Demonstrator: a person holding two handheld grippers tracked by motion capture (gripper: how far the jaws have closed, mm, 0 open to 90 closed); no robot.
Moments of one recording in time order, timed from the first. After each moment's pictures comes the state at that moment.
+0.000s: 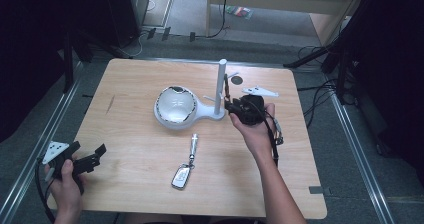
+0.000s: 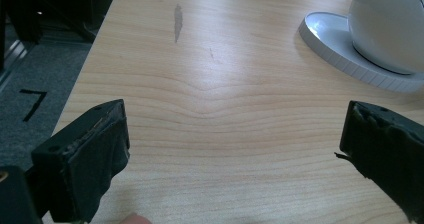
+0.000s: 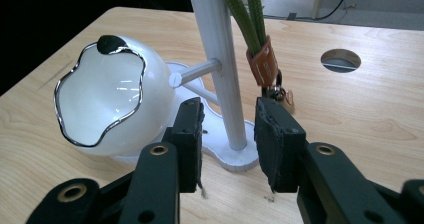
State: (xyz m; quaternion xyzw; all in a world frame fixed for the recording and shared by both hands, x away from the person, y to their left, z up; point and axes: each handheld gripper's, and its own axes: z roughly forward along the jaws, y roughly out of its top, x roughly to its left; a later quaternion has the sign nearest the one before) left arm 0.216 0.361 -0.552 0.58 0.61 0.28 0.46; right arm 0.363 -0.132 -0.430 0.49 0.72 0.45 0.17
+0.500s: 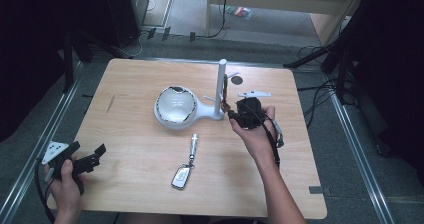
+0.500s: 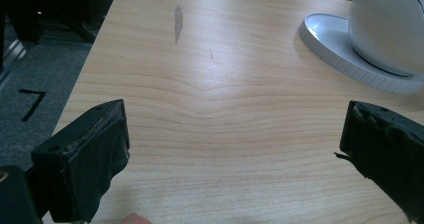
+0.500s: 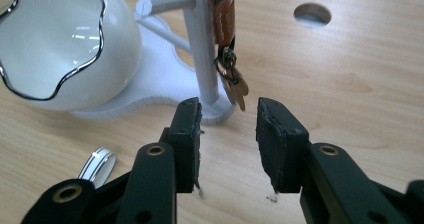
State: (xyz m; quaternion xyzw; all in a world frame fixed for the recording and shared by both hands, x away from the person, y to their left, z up) left arm 0.215 0.361 -0.552 0.58 0.61 0.28 0.46; right arm 0.356 -0.127 -0.431 0.52 0.76 0.35 0.19
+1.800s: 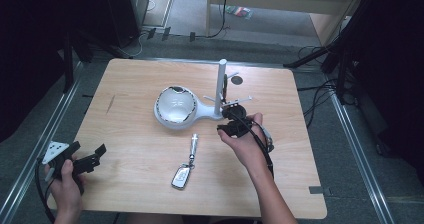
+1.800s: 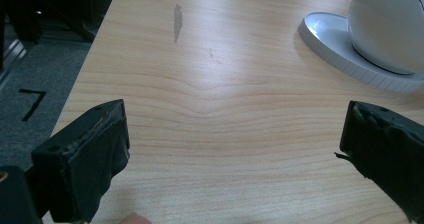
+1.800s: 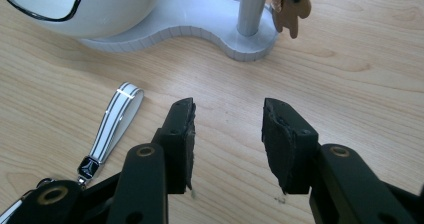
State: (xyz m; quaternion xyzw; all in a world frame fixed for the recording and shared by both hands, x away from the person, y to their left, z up) left arm 0.215 0.361 -0.552 0.58 0.61 0.28 0.46; right arm 0.341 -0.096 -0.442 0.52 0.80 0.25 0.14
